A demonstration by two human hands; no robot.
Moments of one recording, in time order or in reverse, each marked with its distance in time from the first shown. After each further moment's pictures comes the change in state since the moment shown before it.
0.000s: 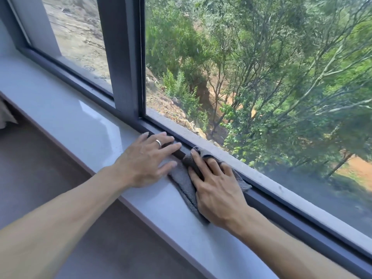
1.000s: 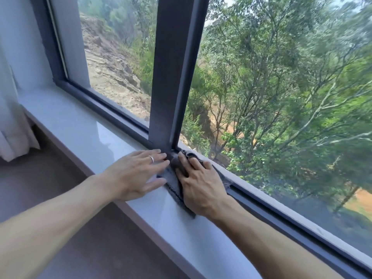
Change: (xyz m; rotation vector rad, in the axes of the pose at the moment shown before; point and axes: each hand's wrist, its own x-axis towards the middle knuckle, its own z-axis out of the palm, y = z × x) left_hand -0.013 -0.113 -0.023 0.182 -0.004 0.122; right_hand 0.129 -0.054 -0.015 -0.087 0.048 -0.095
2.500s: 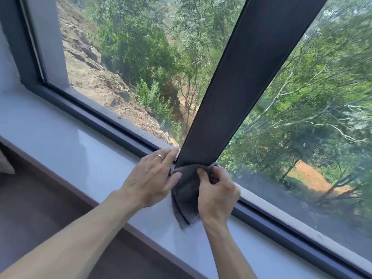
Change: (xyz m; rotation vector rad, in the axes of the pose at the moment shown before) left_hand 0.022 -0.105 -0.006 -0.434 0.260 -0.065; right_hand 0.109 -0.074 -0.039 0.821 0.696 1.179
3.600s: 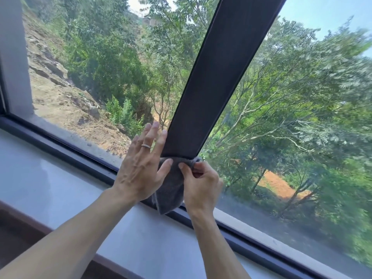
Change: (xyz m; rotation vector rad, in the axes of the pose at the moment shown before) left_hand 0.057 0.046 -0.054 -0.013 0.334 0.050; right_hand 0.048 -0.073 -0.055 0.063 0.003 -0.115
